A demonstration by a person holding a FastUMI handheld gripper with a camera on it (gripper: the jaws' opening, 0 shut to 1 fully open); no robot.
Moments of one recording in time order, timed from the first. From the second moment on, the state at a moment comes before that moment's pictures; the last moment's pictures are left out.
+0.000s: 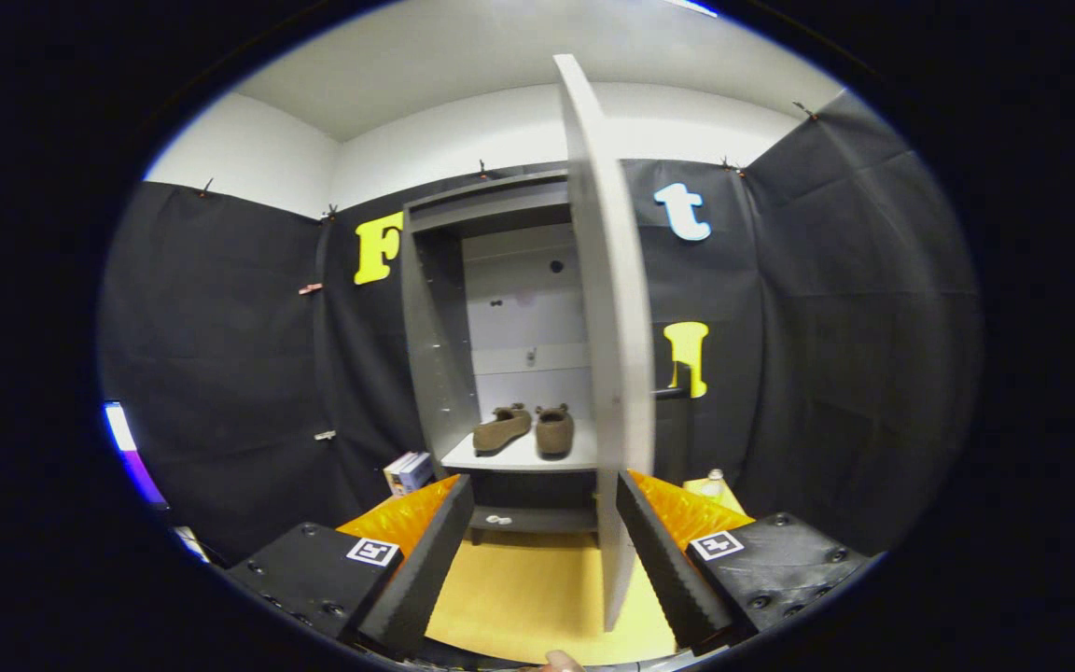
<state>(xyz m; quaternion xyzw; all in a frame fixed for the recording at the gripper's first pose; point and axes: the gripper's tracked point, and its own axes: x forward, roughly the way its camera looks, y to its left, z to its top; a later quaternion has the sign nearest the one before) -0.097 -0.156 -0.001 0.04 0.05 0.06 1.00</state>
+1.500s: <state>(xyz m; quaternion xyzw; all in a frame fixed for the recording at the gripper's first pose) -0.019 -0.121 -0.035 0.03 0.07 0.04 1.00</state>
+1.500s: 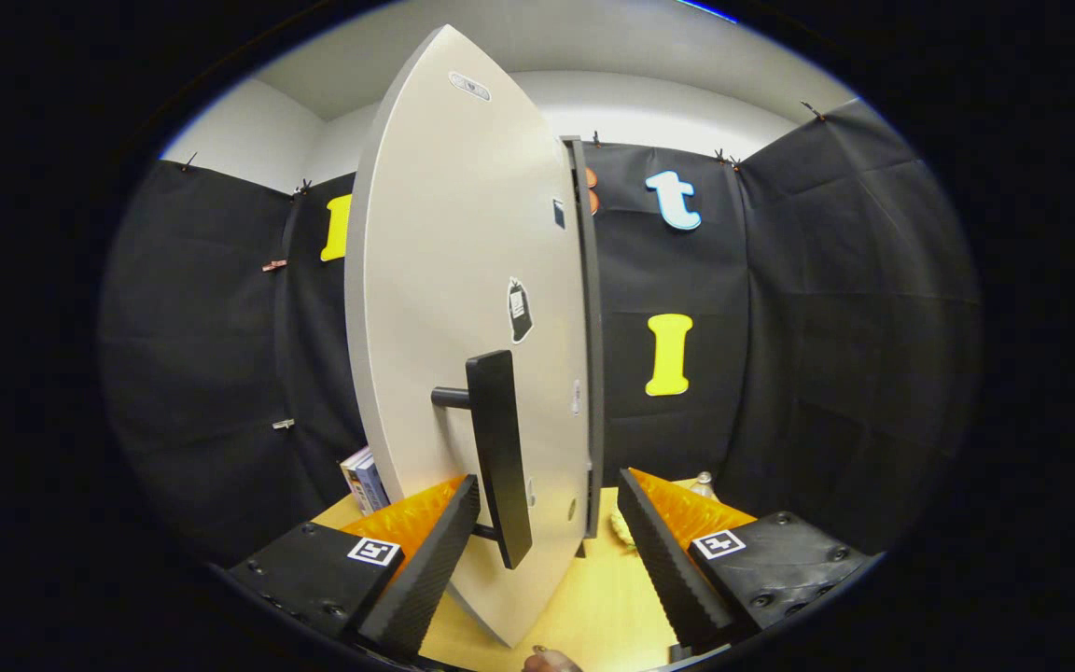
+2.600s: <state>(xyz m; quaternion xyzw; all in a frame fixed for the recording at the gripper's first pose) 0.053 0.055 -0.056 0.04 0.07 0.09 0.99</state>
